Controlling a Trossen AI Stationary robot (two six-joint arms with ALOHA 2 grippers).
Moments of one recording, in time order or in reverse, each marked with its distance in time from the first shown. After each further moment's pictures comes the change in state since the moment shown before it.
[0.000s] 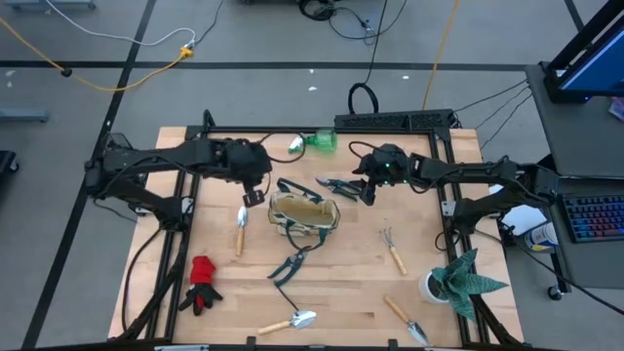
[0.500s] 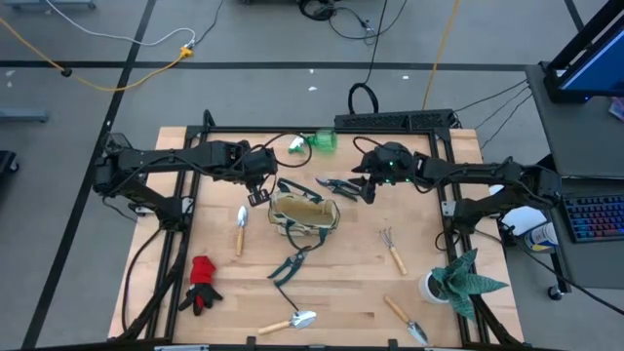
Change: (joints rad) left arm 0.007 0.111 0.000 -0.068 -0.104 -0.106; right arm -0.001 -0.036 0.000 0.012 -0.016 0.047
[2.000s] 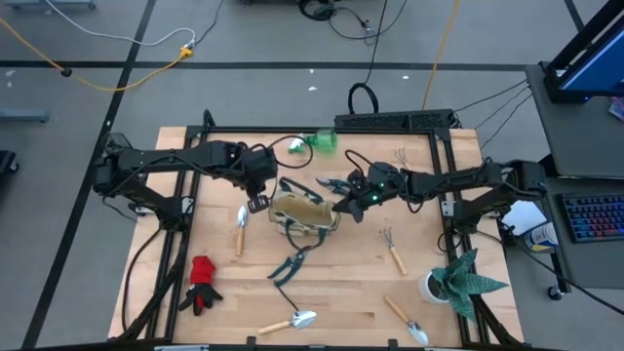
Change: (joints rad) left arm 0.000 0.000 0.000 0.004 0.181 -0.003; right arm 0.202 0.144 0.000 0.306 -0.248 0.656
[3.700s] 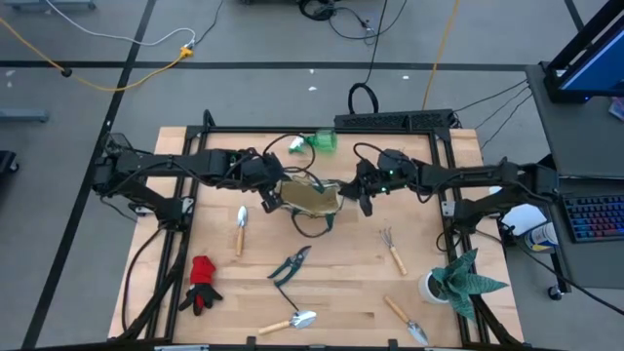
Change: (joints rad) left arm -0.088 -0.008 0.001 0.177 -0.170 -0.182; right arm -0.101 -0.117 0.000 -0.085 0.027 -0.442
